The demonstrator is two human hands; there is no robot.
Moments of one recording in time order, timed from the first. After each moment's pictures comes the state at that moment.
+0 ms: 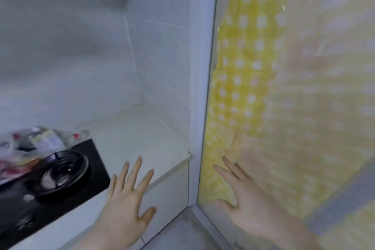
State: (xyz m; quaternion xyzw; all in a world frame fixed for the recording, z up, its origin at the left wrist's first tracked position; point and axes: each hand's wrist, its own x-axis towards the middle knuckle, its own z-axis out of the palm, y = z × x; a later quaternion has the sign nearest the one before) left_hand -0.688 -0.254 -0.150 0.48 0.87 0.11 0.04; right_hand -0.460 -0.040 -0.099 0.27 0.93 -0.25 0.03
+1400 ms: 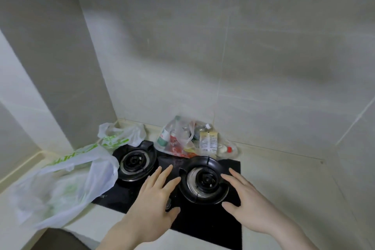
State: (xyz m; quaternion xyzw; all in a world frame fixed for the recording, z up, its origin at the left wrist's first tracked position) left_hand -0.975 -0.466 -0.178 0.13 0.98 0.17 0.02; right_hand -1.014 -0.167 -0.169 -0.14 0.94 -0.27 0.15
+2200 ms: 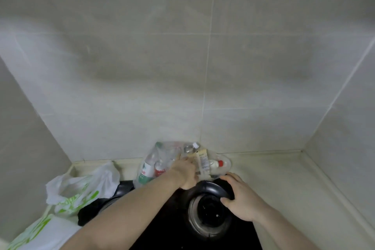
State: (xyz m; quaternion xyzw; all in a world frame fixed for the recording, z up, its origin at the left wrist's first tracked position) left_hand -1.309 -0.422 -0.226 0.32 0.93 -0.10 0.17; right_hand -1.153 -0.233 -0.207 0.04 0.95 -0.28 0.11
